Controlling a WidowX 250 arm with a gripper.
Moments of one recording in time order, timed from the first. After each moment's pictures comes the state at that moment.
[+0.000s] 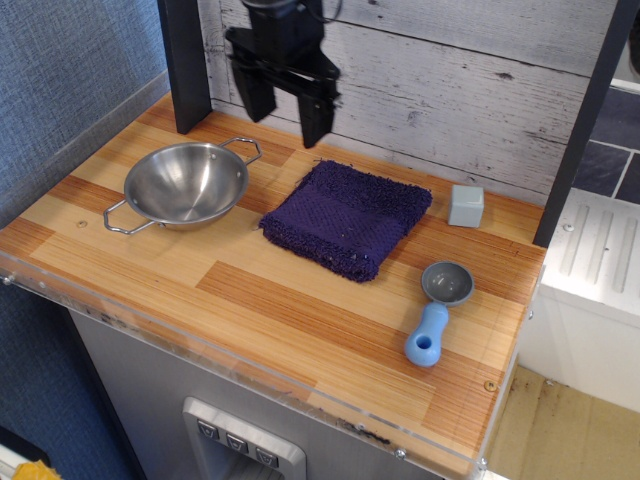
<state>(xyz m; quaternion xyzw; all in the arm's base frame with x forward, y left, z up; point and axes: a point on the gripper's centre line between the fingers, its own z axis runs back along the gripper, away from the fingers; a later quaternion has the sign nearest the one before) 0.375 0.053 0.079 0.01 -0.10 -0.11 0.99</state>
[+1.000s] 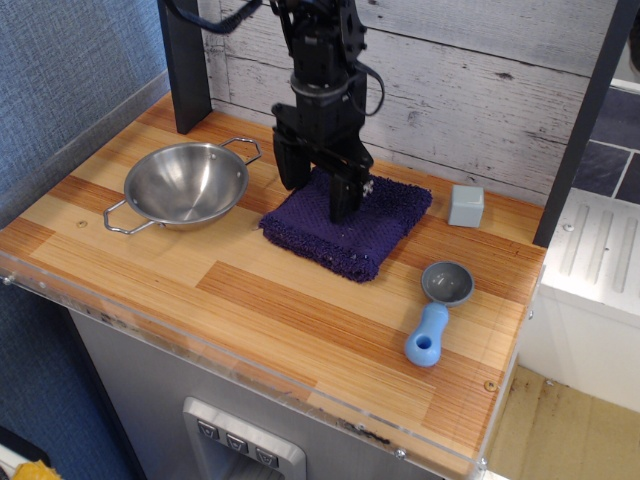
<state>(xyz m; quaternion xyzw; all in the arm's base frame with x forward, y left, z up) 0.367 0.023 0.019 0.01 -0.05 -0.17 0.98</state>
